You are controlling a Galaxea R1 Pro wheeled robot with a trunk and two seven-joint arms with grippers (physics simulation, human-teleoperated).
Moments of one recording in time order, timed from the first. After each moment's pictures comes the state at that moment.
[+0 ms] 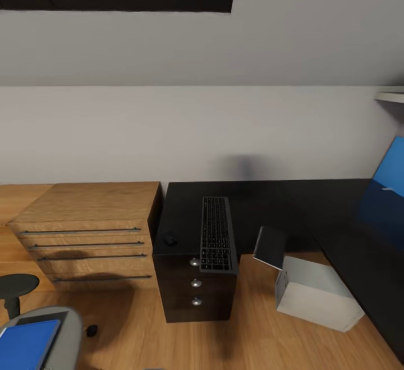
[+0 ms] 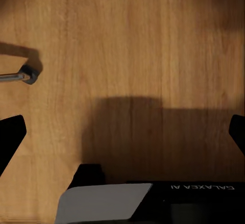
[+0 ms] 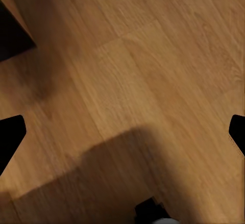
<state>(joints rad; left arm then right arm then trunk) -0.39 -0.08 -1.19 -0.15 1.16 -0.08 0.24 -0.28 0.06 -0.34 -0.08 -0.03 -0.45 -0.17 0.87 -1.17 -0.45</state>
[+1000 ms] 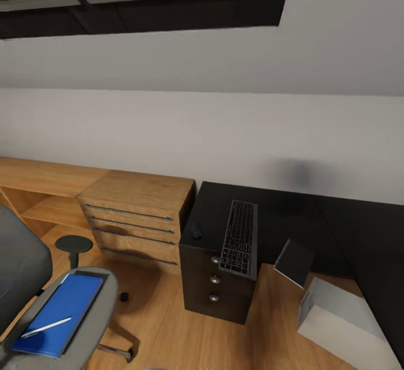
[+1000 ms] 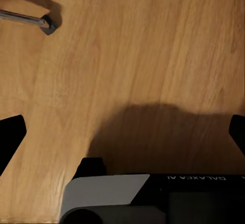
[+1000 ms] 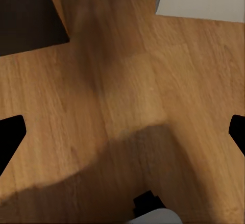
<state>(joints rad) -0.40 -0.08 -1.18 -0.15 1.16 -0.08 0.24 -0.28 0.07 -0.34 -0.08 -0.02 -0.45 -0.17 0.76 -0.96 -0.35</state>
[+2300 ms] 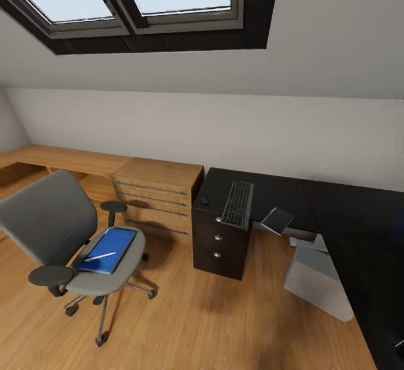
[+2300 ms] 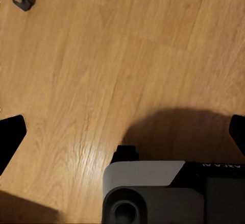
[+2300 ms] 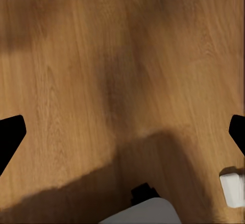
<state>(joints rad) -0.40 -0.04 -1.19 -0.09 1.15 -0.08 0.23 -0.28 0.07 -0.34 -0.08 -0.02 -0.45 -0.17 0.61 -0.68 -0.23</state>
